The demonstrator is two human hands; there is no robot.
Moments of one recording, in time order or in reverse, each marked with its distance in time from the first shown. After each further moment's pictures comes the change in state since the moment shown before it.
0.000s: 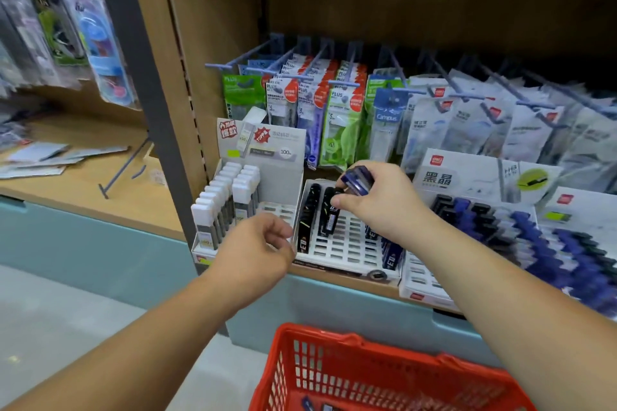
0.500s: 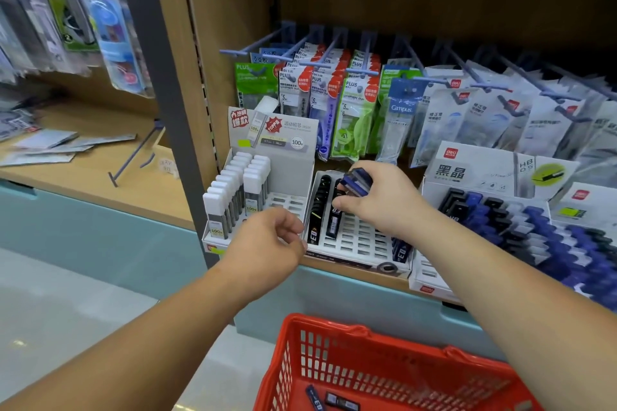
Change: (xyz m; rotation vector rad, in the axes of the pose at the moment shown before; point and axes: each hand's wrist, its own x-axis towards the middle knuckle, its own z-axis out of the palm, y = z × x) left_hand 0.000 -0.007 -0.002 0.045 -0.023 0.026; right_hand -0.001 -0.001 0.013 -0.123 -0.097 -0.024
